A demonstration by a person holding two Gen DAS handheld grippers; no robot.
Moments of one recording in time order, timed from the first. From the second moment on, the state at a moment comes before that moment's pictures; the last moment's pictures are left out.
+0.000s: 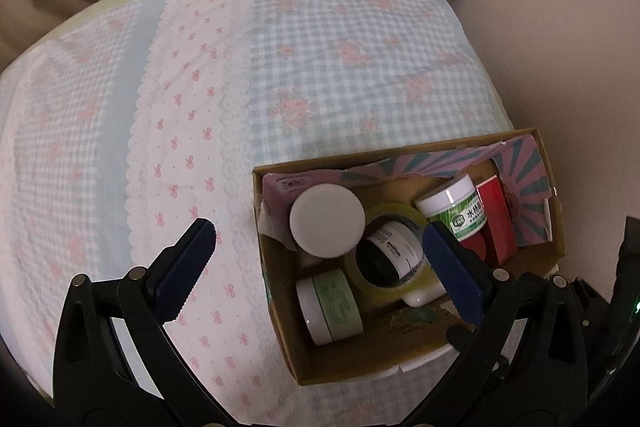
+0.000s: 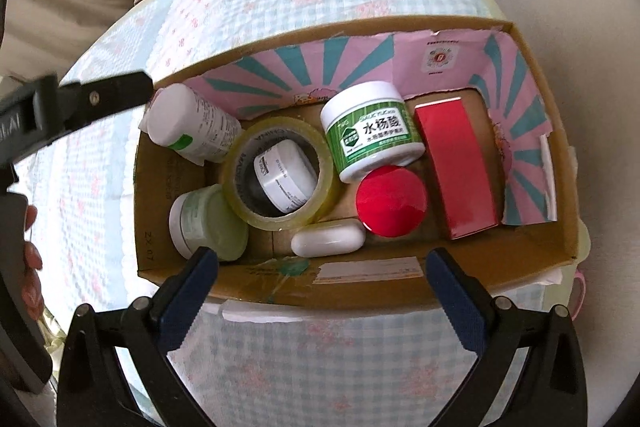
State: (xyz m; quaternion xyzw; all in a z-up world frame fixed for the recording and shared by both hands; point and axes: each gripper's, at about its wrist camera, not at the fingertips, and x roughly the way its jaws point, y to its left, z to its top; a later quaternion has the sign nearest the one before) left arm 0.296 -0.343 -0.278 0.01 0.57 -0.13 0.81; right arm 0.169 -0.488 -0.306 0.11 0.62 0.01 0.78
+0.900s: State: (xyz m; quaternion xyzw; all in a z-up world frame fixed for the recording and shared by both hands) left arm 0.151 -0.109 -0.005 -0.02 0.41 -0.11 0.91; right arm 0.095 -0.337 -0.023 0.07 0.45 0.00 0.89
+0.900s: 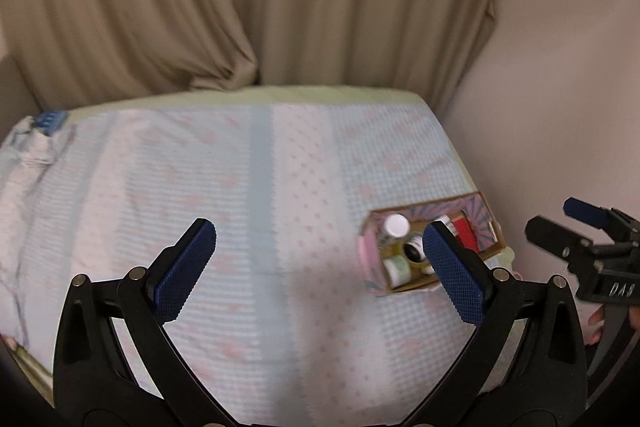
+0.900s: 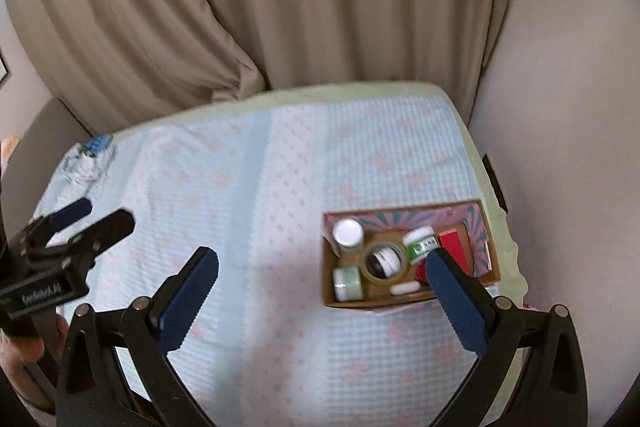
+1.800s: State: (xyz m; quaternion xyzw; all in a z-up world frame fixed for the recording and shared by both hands) left arm 0.069 -0.050 0.028 -0.03 0.35 -0.07 0.93; right arm 0.043 -0.257 0.015 0.00 0.39 -0.01 0.92
